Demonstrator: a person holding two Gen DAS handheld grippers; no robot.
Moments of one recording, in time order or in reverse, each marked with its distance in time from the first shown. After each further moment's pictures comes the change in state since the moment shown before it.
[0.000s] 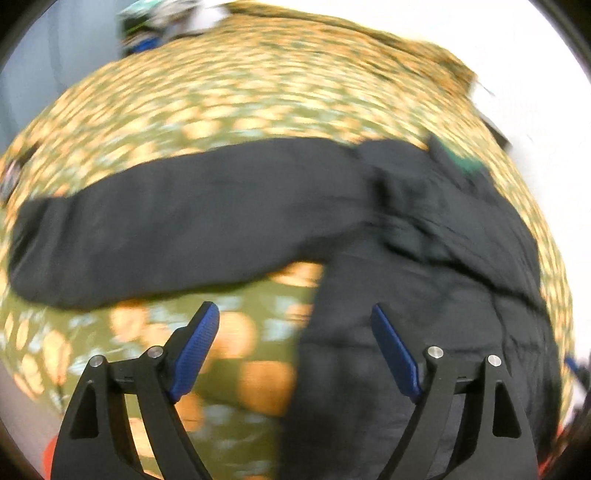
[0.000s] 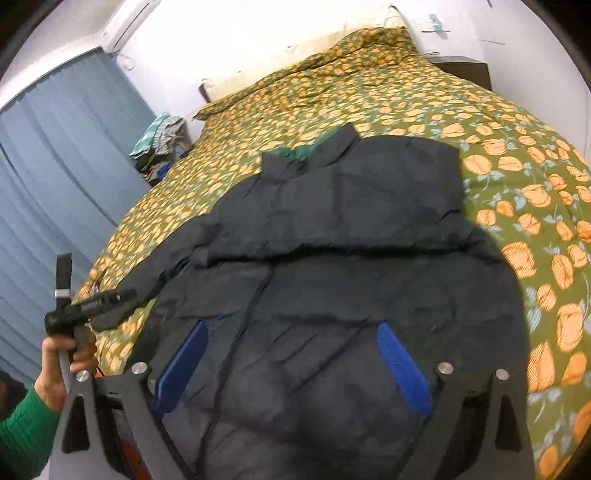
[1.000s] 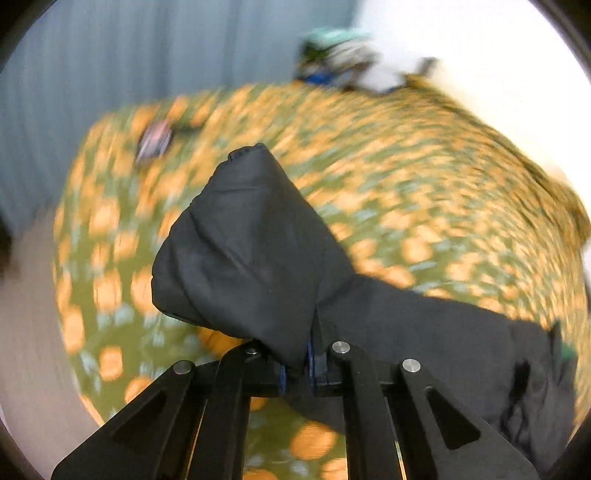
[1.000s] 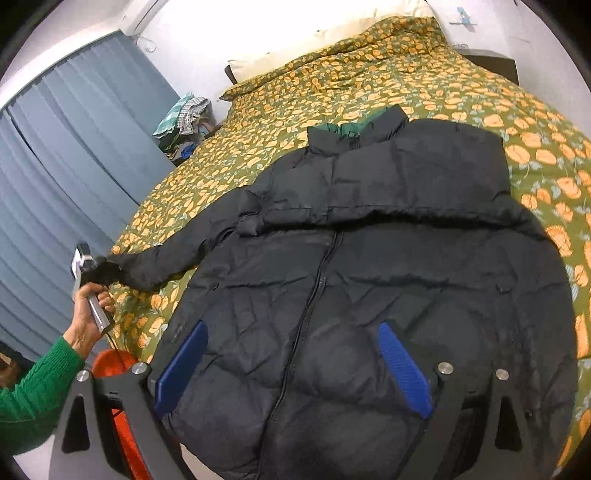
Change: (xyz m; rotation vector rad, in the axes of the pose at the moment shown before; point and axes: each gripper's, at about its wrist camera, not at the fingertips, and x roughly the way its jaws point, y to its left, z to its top) left arm -0.026 0.132 0.071 -0.342 -0.307 0.337; right arm 0.008 0.048 -0.021 -0.025 0.060 0.078
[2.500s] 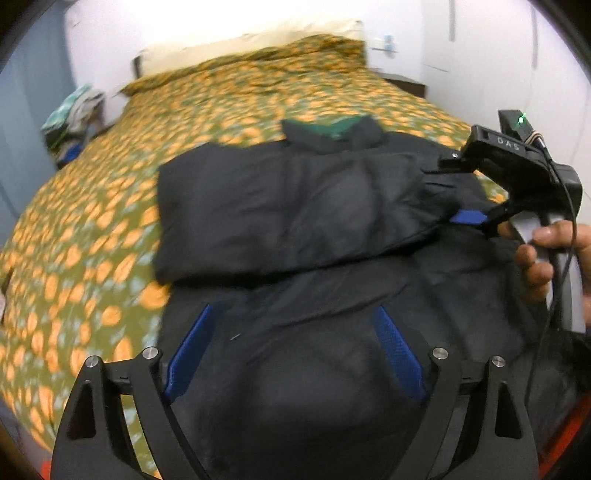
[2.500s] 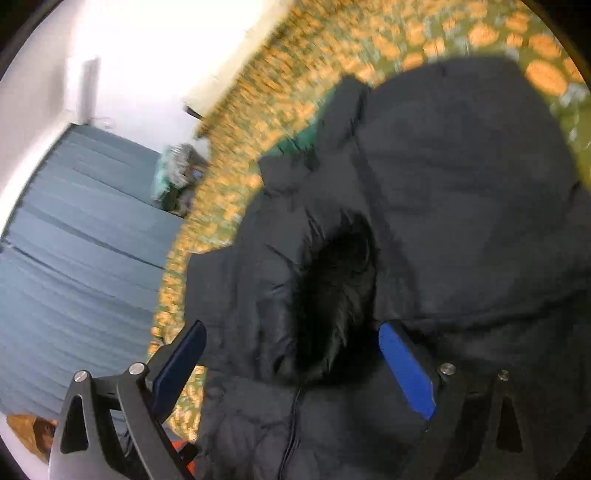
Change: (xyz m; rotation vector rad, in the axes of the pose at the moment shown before) left arm -0.137 -0.198 -0.216 0.757 0.081 -0.460; right arm 0.117 -0.101 0.102 0.384 0.044 0.185
